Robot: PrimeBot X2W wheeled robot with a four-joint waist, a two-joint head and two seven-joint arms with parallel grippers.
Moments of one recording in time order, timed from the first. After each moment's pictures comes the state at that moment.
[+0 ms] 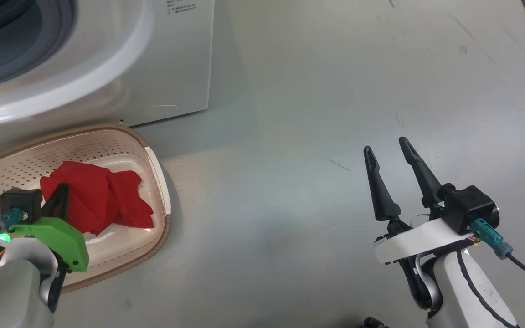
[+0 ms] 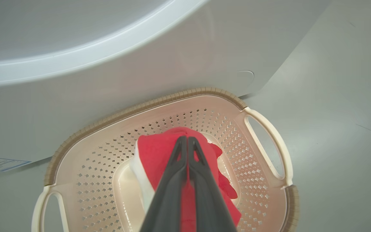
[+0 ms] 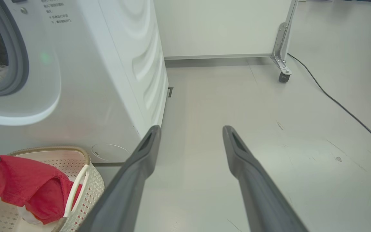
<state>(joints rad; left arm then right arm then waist) -0.43 0.24 -0.15 0.71 -0.32 -0.11 -0.12 -0.18 -0.05 0.25 0.13 0.28 0.06 -0.25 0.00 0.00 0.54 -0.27</state>
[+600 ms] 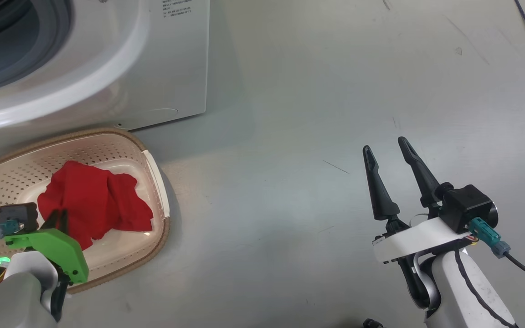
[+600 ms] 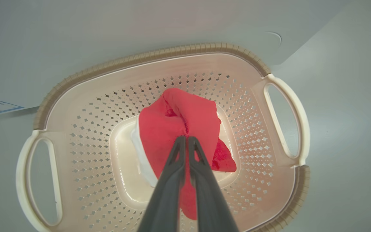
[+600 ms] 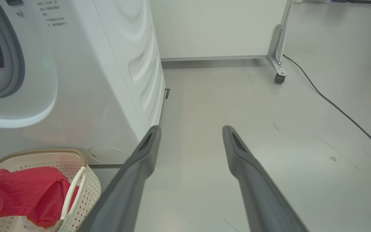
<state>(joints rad) -0.47 0.20 -0.10 0.92 -0.37 -0.09 -0.09 -0.18 -0.05 0.25 0.14 0.28 0.05 -0.25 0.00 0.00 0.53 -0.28</state>
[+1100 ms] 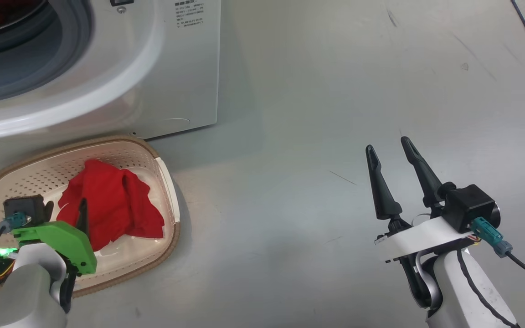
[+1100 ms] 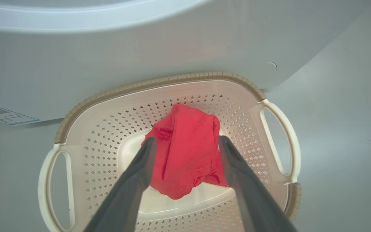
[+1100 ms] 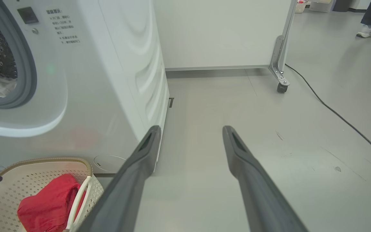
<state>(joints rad) -0.51 0.18 -0.11 0.96 -0.37 -0.09 -0.13 -0.18 -0.05 0.24 0.14 0.28 0.05 -0.25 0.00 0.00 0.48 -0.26</state>
